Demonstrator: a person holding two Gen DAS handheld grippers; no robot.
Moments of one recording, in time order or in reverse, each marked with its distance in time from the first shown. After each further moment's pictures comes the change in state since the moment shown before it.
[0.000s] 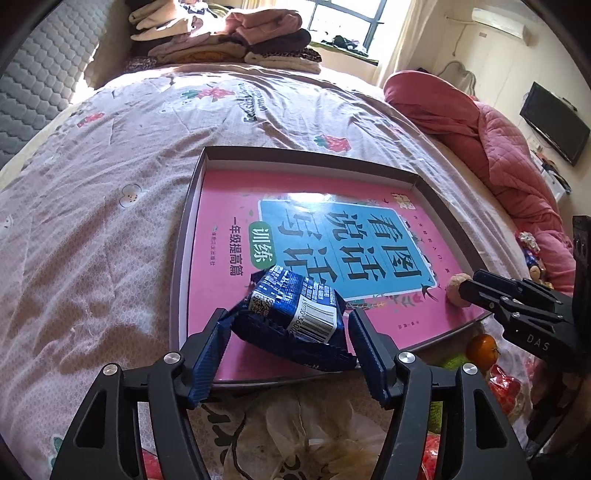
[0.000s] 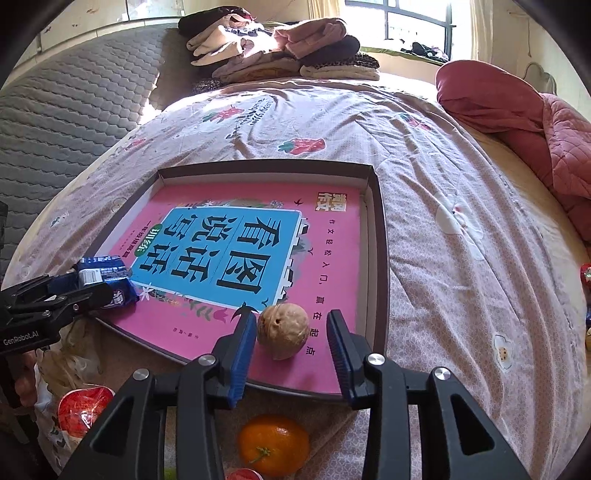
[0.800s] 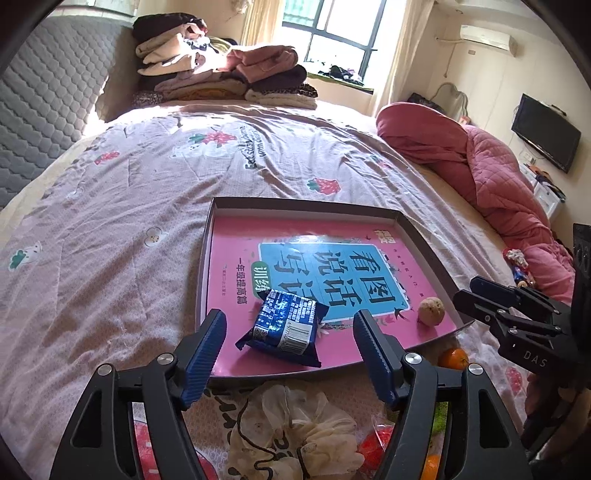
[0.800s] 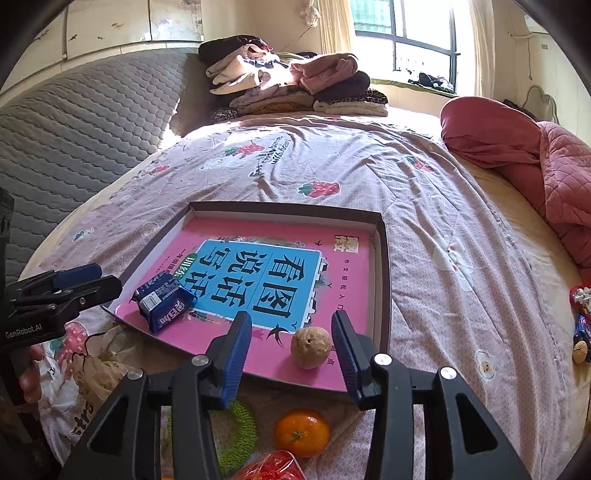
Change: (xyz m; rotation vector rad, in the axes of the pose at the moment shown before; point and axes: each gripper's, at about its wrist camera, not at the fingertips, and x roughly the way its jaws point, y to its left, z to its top) left arm -0.058 -0.013 0.002 0.022 -0.135 0.016; right arm -0.050 0.023 0.003 -0.055 -0.141 0.027
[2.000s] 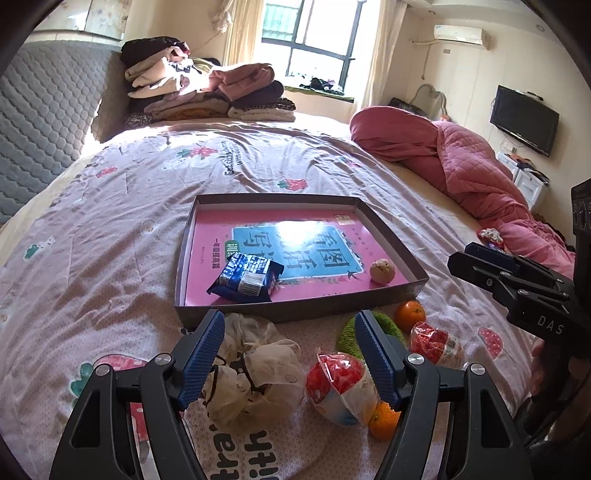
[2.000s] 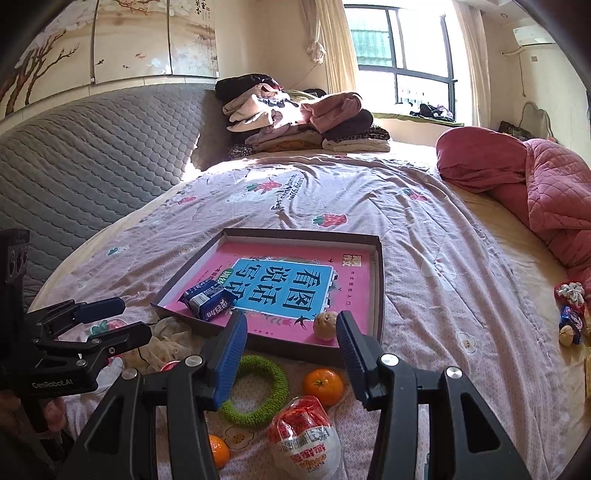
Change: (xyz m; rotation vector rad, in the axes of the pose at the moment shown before) left arm -0.058 -0.040 -0.057 0.066 -0.057 -0.017; right arm -0.073 0.010 -0.036 0.010 -0.136 0.034
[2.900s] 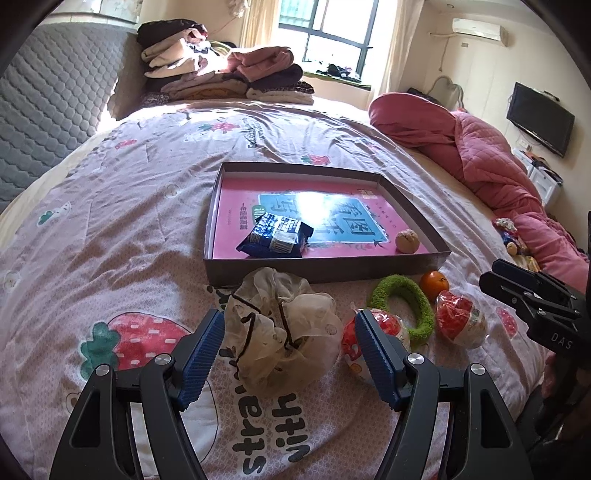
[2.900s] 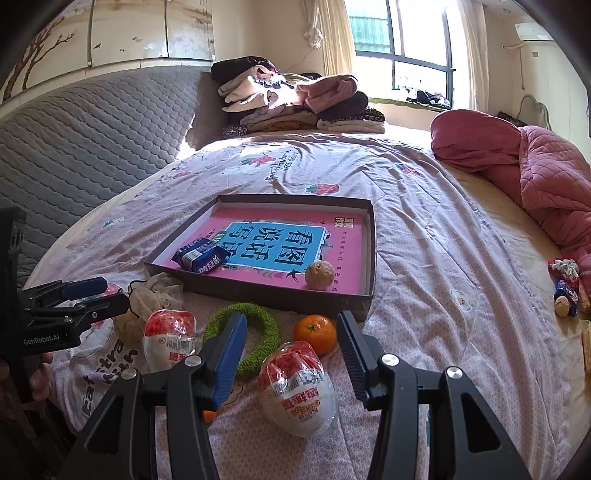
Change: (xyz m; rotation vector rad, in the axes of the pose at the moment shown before) left arm -0.002 0.023 -0.029 -0.041 0.061 0.044; right arm -0.004 -0.002 -0.039 -0.009 0.070 -0.027
